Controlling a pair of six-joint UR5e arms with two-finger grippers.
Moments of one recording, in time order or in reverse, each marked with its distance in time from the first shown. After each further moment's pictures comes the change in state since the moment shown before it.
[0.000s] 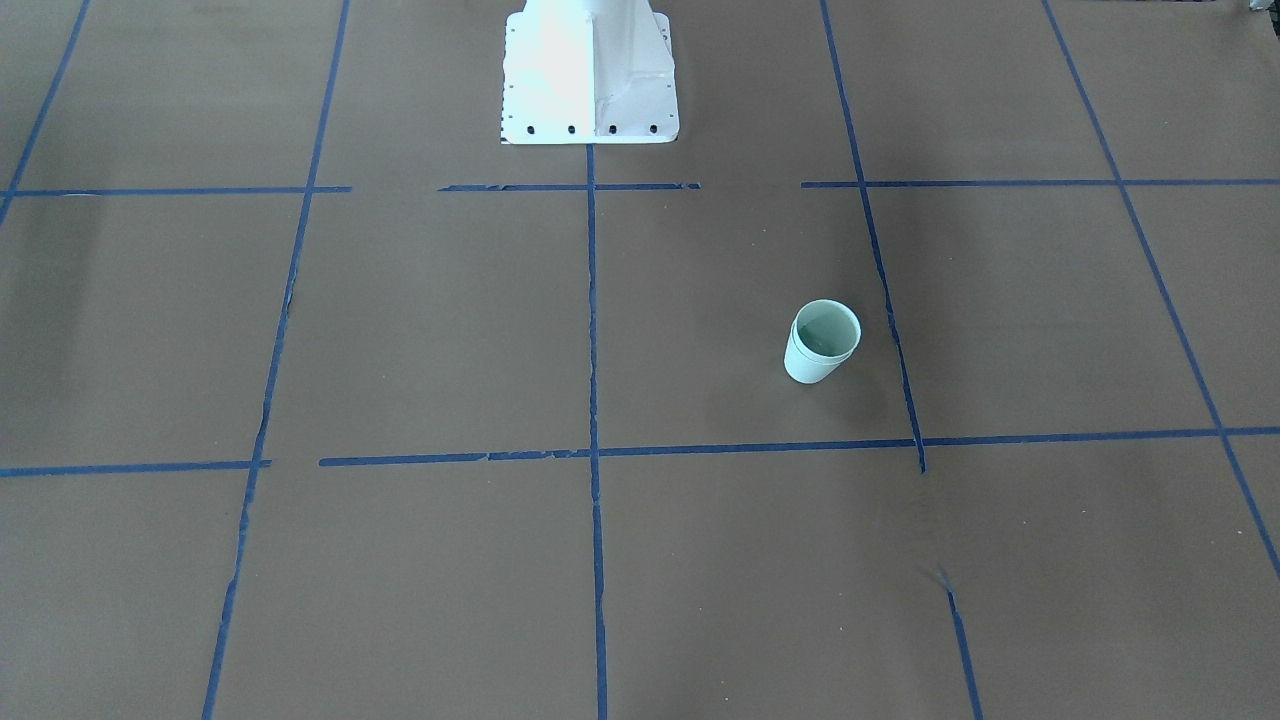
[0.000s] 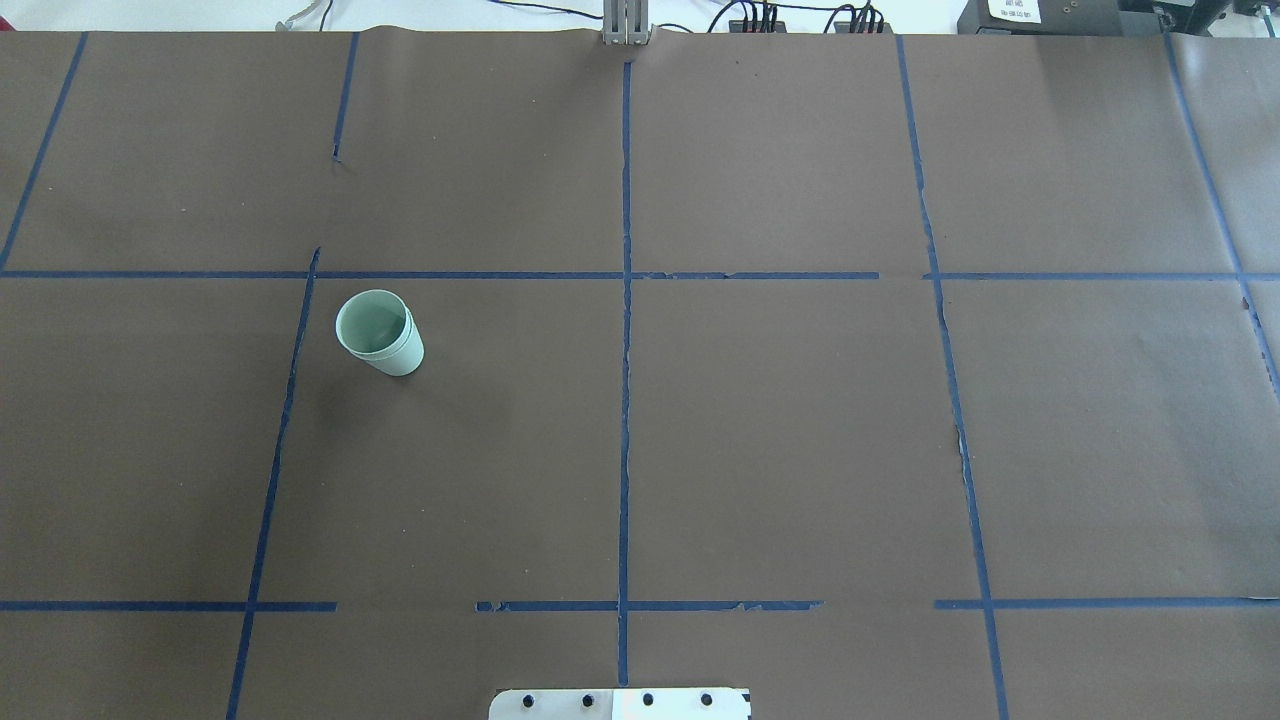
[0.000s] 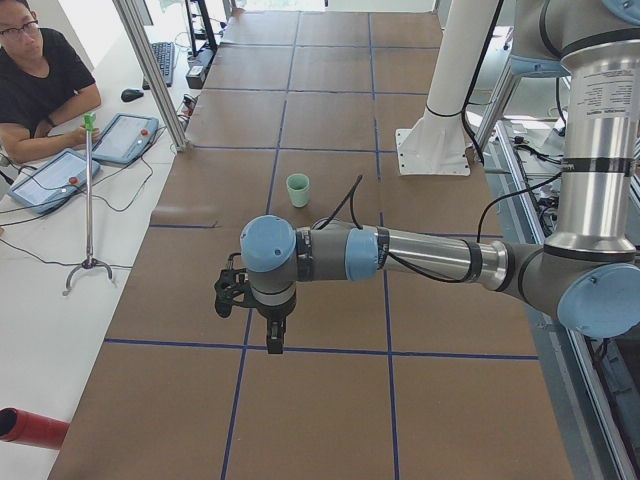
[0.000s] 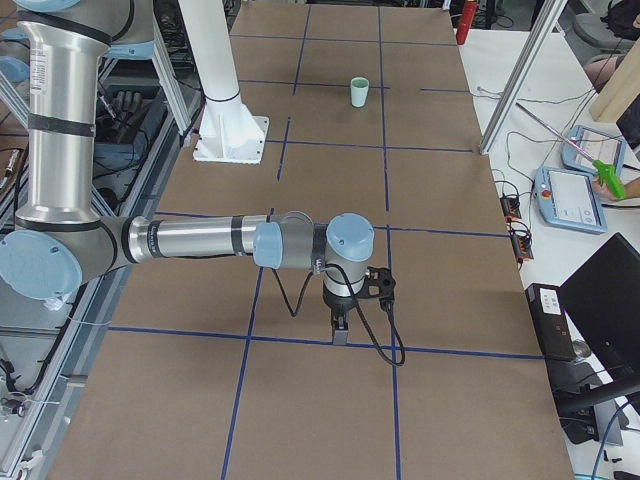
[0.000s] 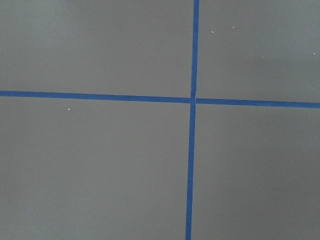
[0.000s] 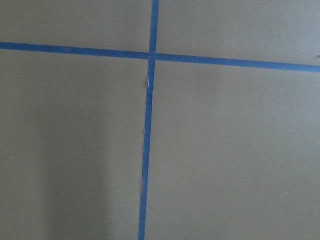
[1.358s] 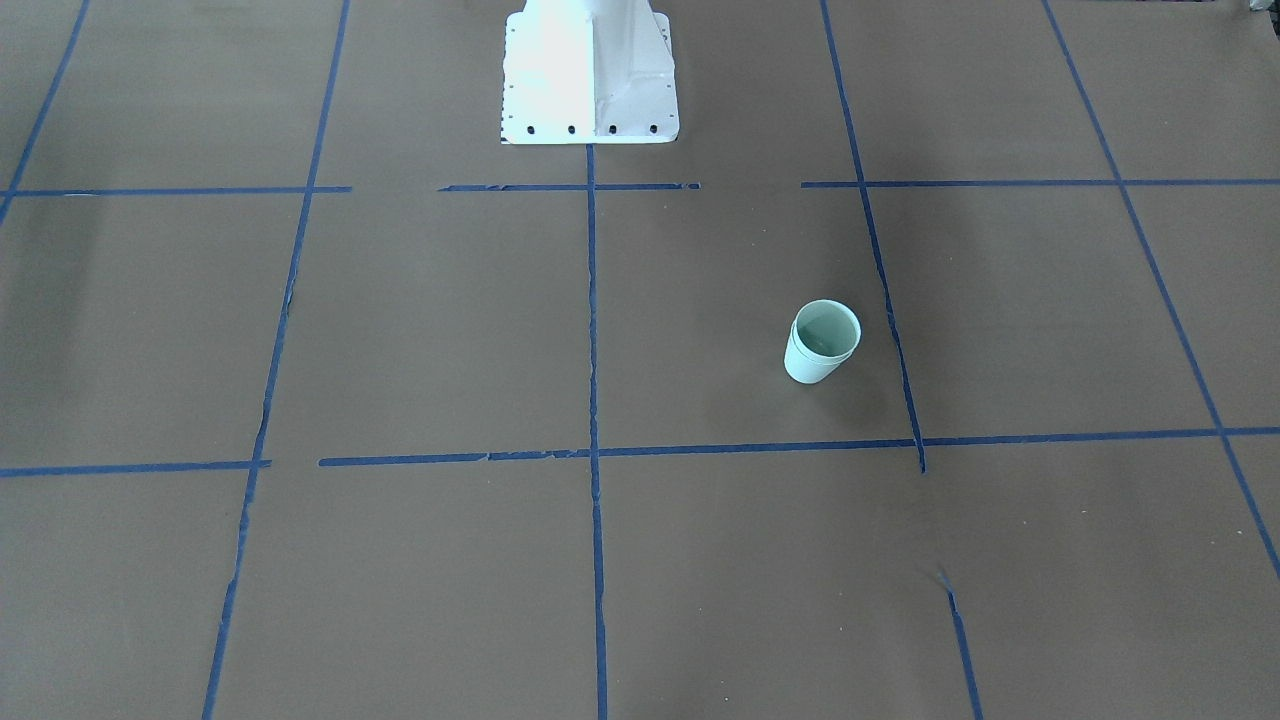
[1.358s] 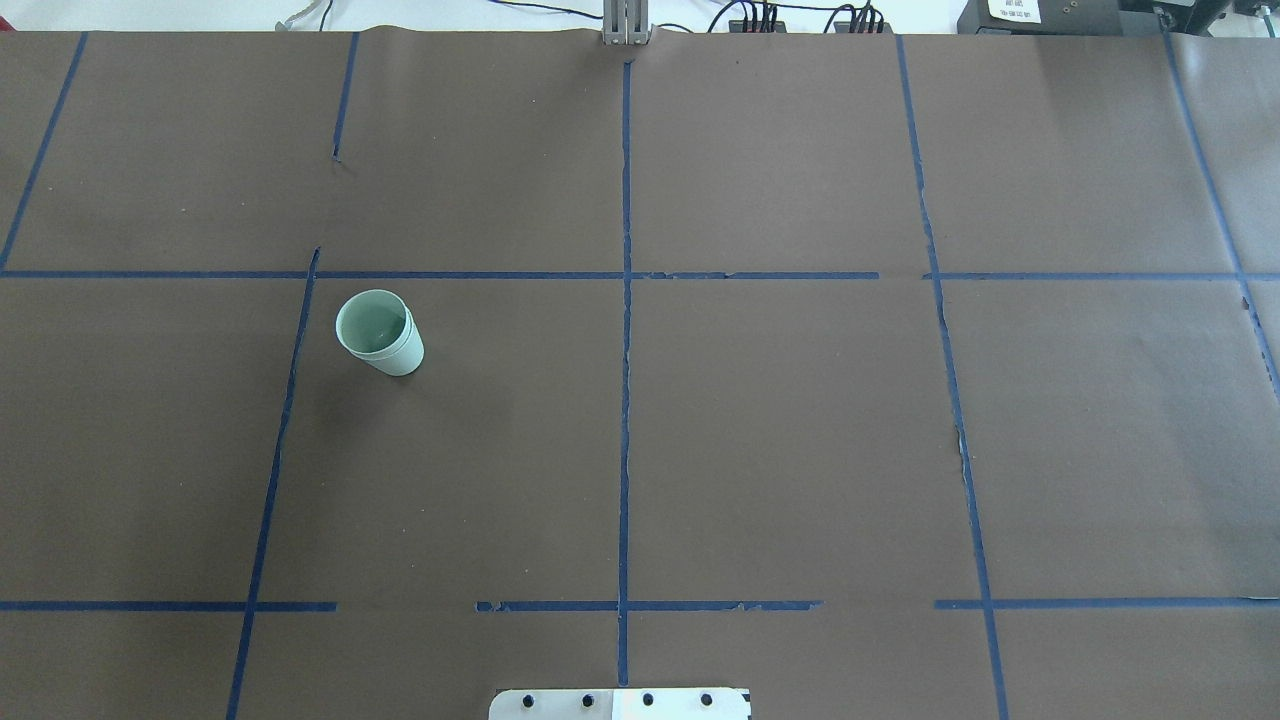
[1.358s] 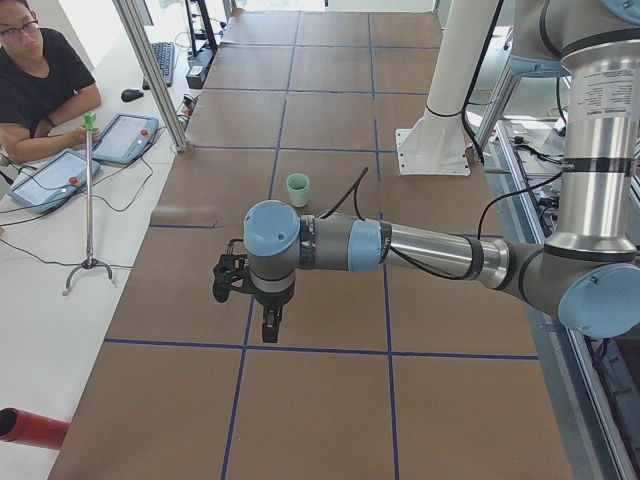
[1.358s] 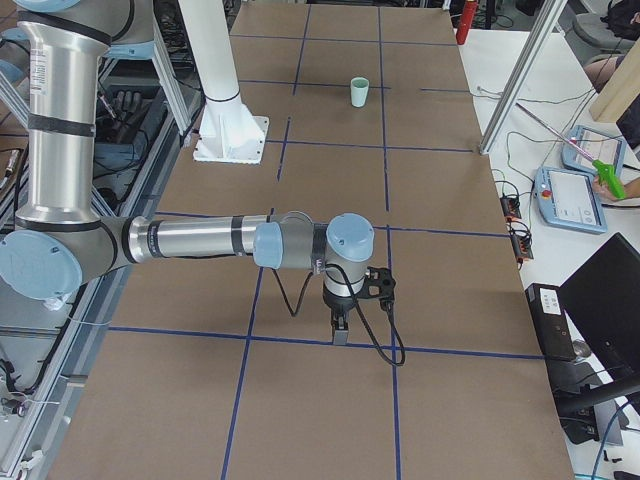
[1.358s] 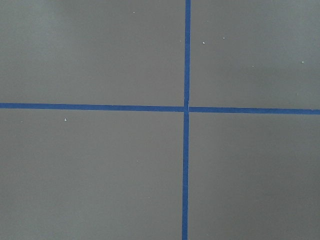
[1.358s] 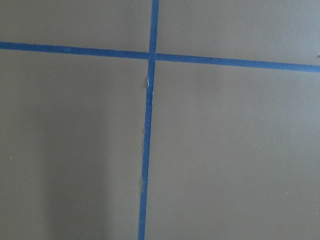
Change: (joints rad) left arm 0.000 0.000 -0.050 -0.019 0.001 -0.002; right arm 0.000 0.000 0.000 0.000 0.000 0.000
